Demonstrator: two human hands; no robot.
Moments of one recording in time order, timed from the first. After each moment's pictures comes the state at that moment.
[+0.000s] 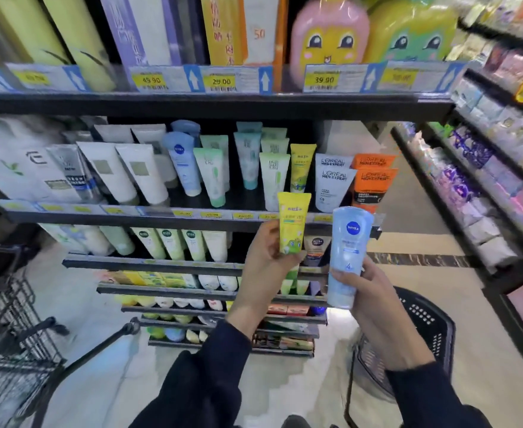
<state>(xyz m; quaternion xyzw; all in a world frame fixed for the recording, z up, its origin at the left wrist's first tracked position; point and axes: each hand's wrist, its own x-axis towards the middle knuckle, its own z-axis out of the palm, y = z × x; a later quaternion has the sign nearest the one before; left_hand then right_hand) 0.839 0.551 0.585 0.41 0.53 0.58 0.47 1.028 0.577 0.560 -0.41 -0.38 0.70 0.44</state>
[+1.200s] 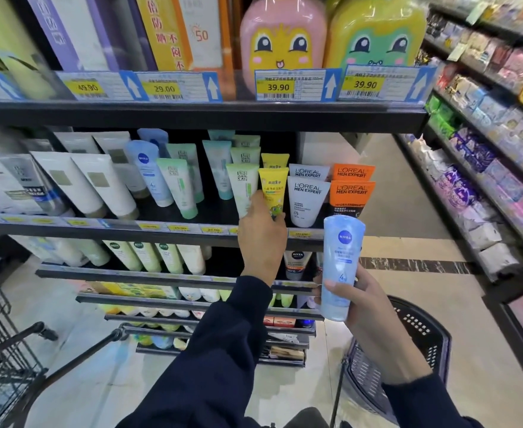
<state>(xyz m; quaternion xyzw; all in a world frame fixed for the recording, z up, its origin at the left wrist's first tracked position) 0.873 0.690 0.562 0.48 0.76 0.44 0.08 1.072 0.624 0.551 -0.39 -0.41 0.72 0.40</state>
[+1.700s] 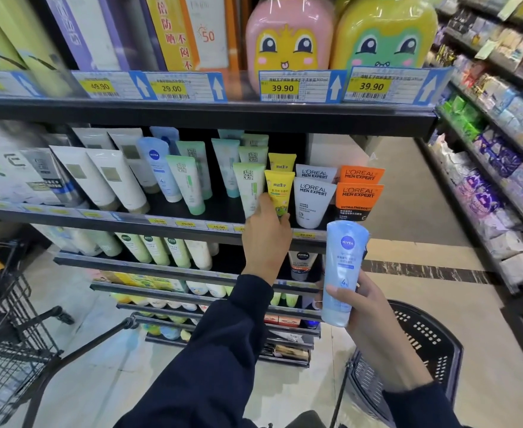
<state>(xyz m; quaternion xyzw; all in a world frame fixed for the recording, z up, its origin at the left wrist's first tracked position) 0.877 0.686 0.568 0.49 0.78 0.38 0.06 1.077 0.626 0.546 -0.41 -0.41 0.73 0.38</state>
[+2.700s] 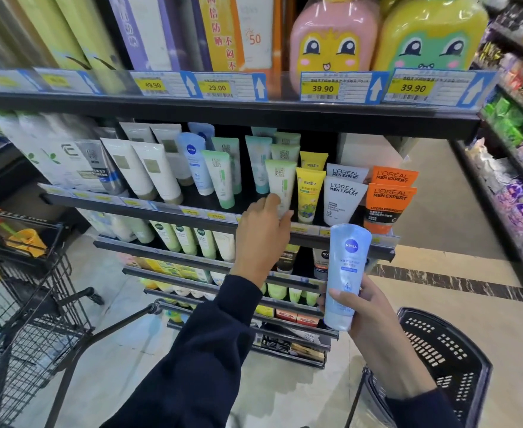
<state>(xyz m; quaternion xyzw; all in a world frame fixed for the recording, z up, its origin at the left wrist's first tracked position) 0.825 0.646 0.576 0.57 0.75 0.34 -0.06 1.052 0.610 0.546 -0.38 -0.41 0.76 0.35</state>
